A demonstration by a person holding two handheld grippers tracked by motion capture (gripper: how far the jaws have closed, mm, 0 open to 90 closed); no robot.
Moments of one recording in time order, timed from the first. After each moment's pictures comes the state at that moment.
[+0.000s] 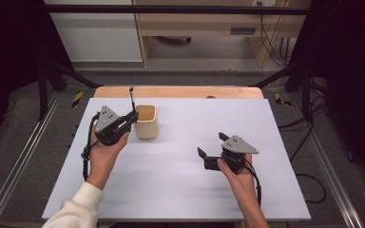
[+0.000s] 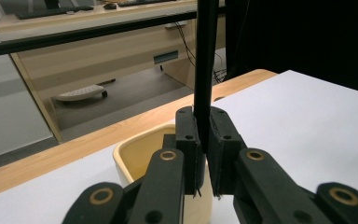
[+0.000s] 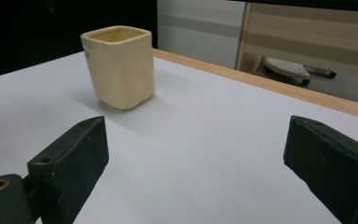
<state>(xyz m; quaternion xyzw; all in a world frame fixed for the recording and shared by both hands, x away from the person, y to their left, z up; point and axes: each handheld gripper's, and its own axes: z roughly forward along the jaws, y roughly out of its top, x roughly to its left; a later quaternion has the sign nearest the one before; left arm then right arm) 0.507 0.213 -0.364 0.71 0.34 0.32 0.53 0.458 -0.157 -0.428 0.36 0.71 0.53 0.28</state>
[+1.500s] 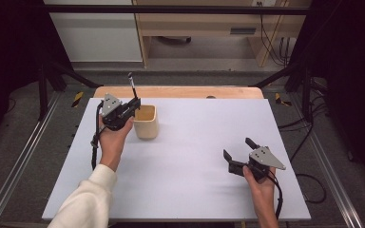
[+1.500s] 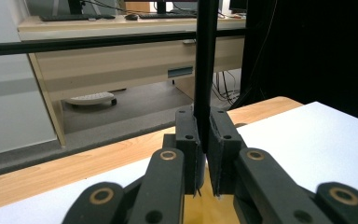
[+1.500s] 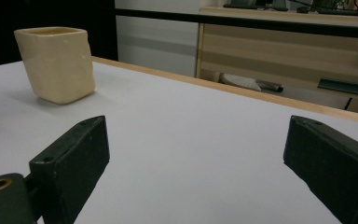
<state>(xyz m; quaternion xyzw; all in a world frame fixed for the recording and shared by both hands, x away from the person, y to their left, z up) 0.555 0.207 -0.373 0.66 0.38 0.32 0.56 0.445 -0.224 -0.461 0.39 0.66 0.54 0.35</state>
